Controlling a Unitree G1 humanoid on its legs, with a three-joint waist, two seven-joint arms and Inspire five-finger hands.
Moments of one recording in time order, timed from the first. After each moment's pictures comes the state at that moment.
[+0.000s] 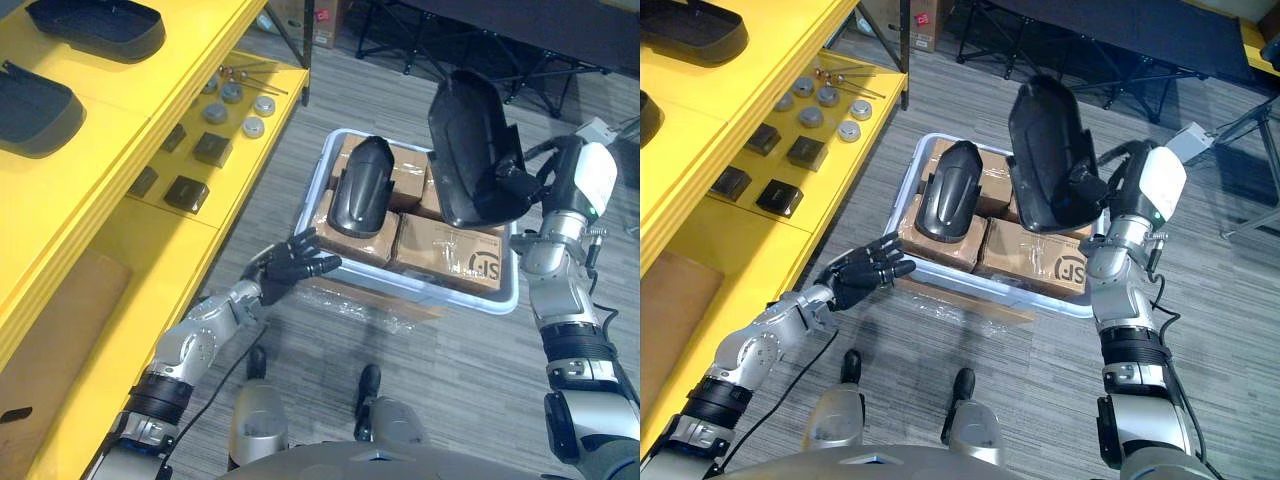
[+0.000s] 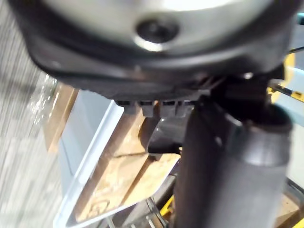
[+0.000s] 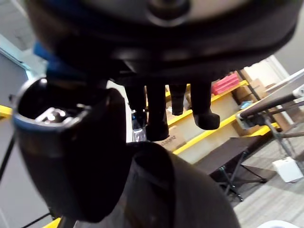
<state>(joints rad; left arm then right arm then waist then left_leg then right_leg) -0.16 0.38 -0.21 0.12 -0.87 0.40 -0.20 -0.43 -0.53 -0.09 0.39 -0.47 -0.02 -0.49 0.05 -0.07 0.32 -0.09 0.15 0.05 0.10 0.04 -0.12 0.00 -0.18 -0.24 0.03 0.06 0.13</state>
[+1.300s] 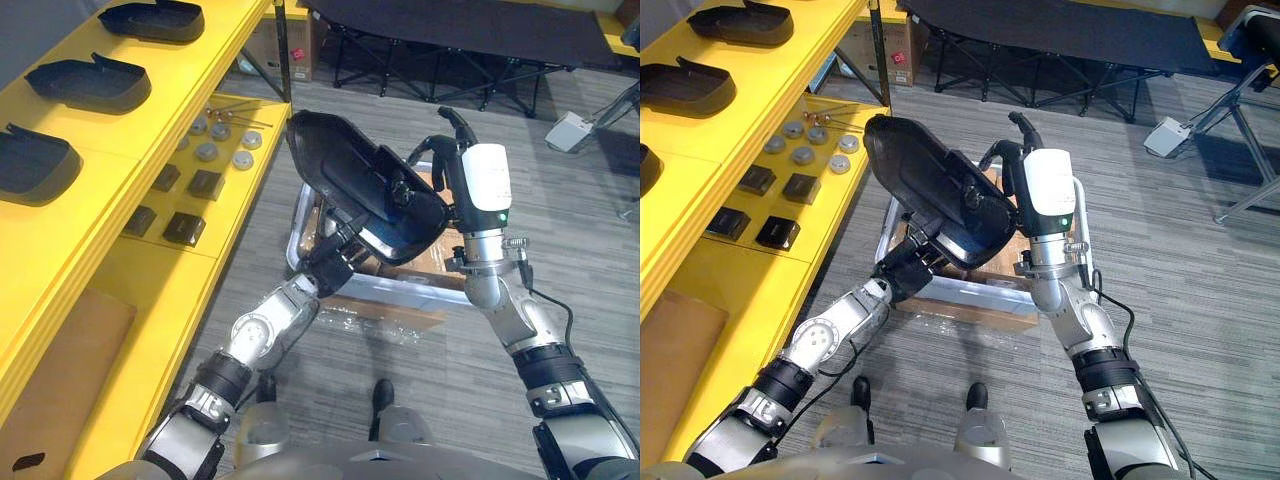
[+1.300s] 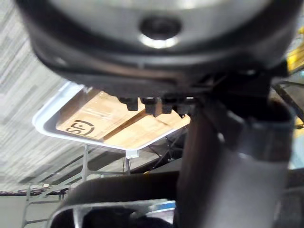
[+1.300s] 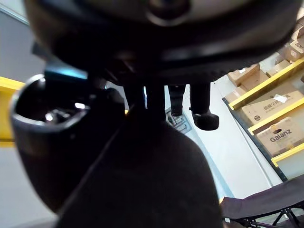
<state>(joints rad) -0.30 0.17 -0.40 0.31 -1.40 0.26 0.08 -0.31 -0.47 0.11 0.26 -0.74 -0.43 -0.60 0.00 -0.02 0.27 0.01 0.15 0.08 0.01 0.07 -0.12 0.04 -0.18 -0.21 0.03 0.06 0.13</state>
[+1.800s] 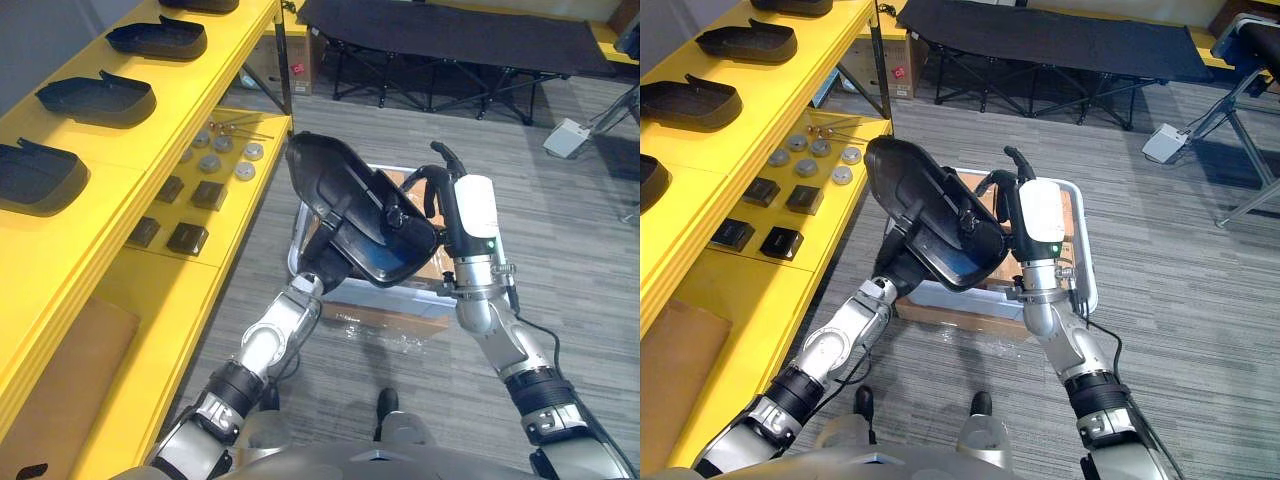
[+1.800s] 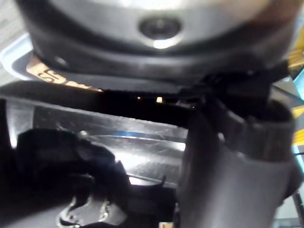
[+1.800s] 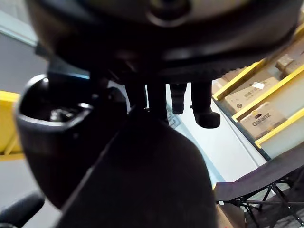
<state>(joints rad) -0.27 0.13 -0.46 0.31 -1.66 -0.02 -0.06 -0.19 -0.40 0.15 0.27 -0.68 -0.44 -0.62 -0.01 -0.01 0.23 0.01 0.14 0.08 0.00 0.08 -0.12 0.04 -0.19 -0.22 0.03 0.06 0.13</state>
